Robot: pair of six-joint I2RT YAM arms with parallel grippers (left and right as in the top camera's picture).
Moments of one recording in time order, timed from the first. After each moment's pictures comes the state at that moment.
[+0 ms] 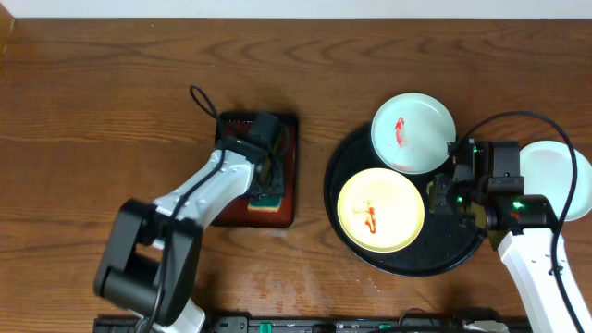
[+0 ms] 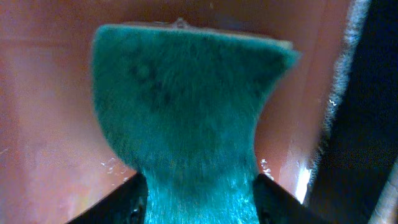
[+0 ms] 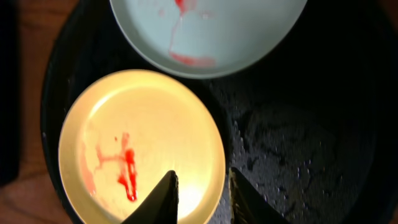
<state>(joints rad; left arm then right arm) -0.41 1.75 1.02 -0.68 0.02 -0.45 0.05 1.14 0.80 -0.76 -0.16 0.17</state>
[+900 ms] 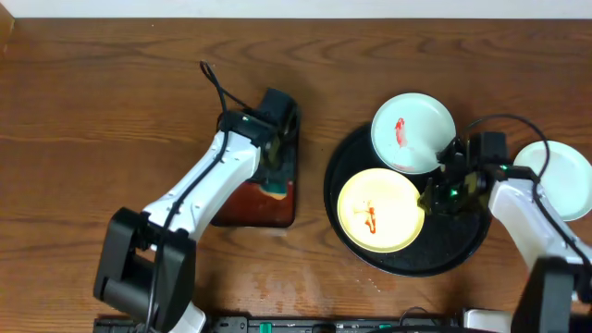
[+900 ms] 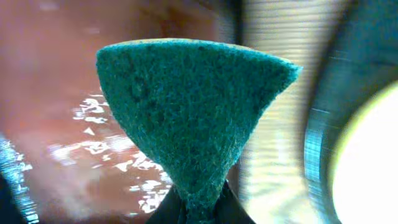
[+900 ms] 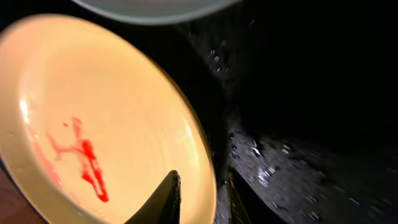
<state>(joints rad) -0.46 1.72 1.26 -0.91 0.09 -0.38 -0.06 1.54 0.80 -0.71 -0.35 0.07</state>
